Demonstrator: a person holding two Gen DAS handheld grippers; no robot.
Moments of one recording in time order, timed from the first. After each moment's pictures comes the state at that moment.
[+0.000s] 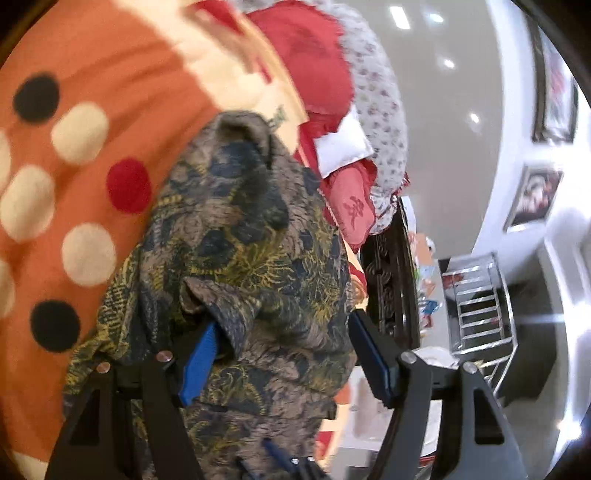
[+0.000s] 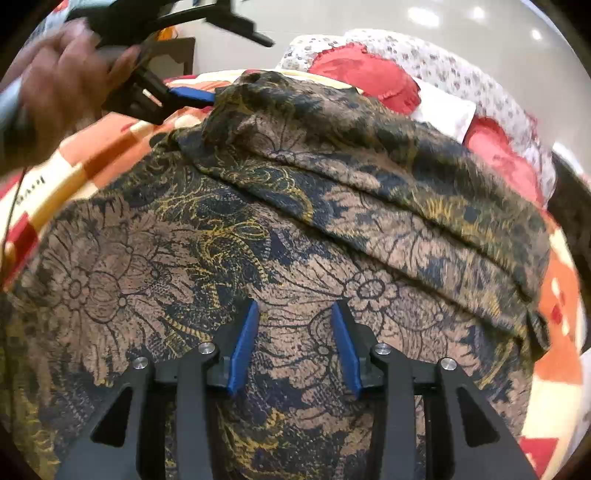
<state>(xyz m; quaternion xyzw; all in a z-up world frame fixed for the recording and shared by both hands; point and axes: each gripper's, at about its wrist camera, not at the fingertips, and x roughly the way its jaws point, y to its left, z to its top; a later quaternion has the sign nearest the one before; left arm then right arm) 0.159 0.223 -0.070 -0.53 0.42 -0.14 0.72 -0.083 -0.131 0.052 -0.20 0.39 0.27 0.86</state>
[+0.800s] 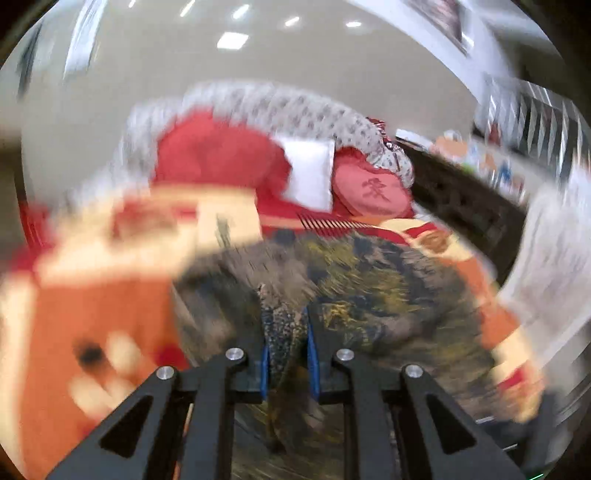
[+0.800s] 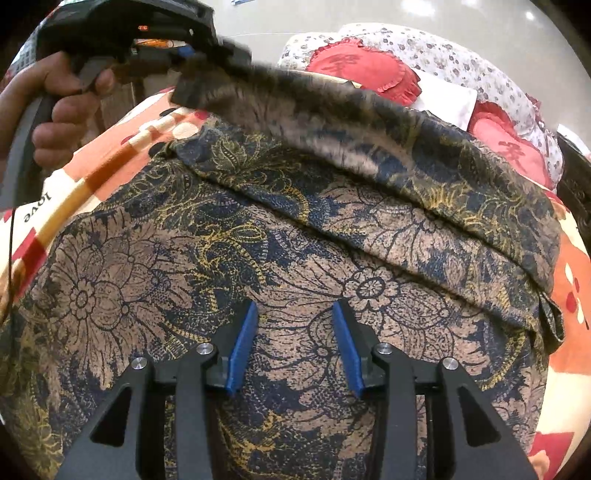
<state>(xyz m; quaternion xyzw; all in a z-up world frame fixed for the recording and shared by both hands) 0.134 0.146 0.016 -0.03 0.29 -0.08 0.95 -0.075 -0.162 0.065 -0.16 0.41 0.29 0.85</state>
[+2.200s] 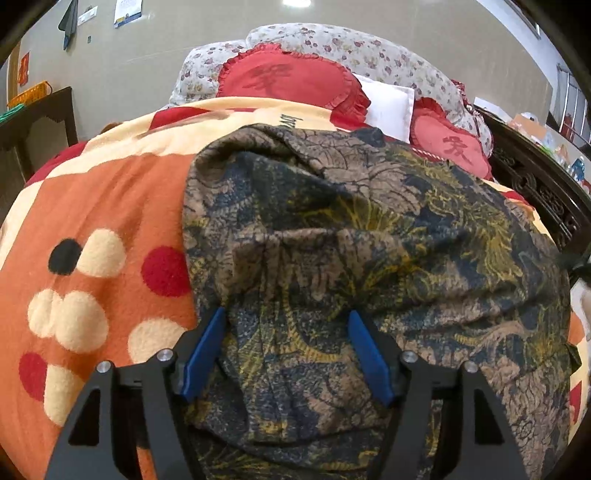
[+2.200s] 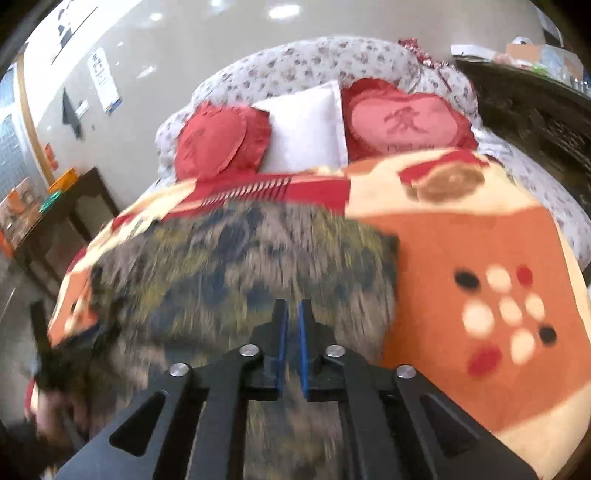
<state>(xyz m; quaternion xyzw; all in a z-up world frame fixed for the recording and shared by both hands) 0.172 0.145 -0.087 -0.09 0.39 0.05 0.91 0.124 -0.318 0.133 0.04 0.42 0.14 0.89</state>
